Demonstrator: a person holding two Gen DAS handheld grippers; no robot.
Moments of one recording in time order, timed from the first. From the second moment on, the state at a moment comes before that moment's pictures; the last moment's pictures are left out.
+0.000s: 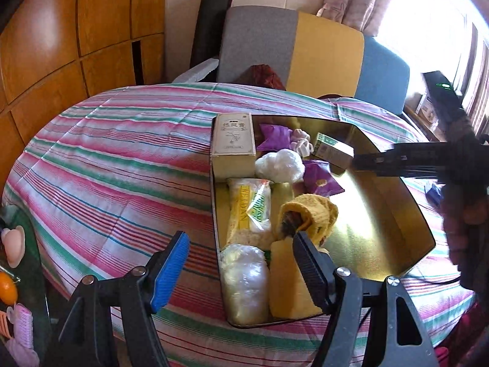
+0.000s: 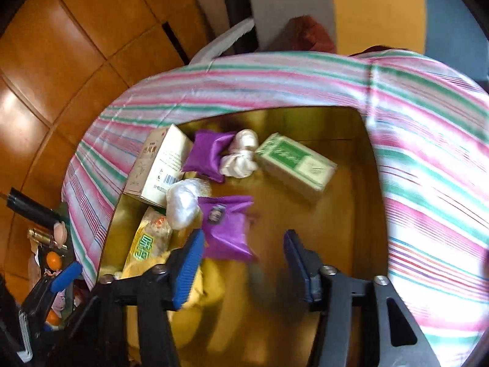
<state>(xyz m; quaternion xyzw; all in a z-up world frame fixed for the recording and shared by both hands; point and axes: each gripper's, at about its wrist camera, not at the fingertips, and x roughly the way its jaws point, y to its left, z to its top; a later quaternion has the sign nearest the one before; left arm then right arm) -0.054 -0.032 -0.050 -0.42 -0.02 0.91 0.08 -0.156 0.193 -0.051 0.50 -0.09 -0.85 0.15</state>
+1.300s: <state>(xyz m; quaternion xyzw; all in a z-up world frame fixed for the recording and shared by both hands) -0.044 0.174 -0.011 -0.41 0.07 0.86 0.30 -0.057 0.539 -0.071 0.45 -0.15 -0.86 -0.19</state>
